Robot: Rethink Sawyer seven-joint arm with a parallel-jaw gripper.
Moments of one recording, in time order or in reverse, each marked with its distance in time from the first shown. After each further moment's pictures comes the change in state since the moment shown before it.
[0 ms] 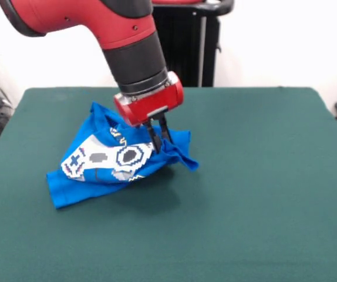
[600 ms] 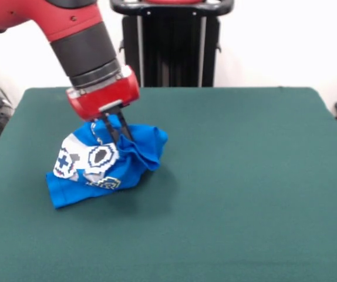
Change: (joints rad) arm -0.189 0.020 0.098 0.016 0.001 0.000 0.000
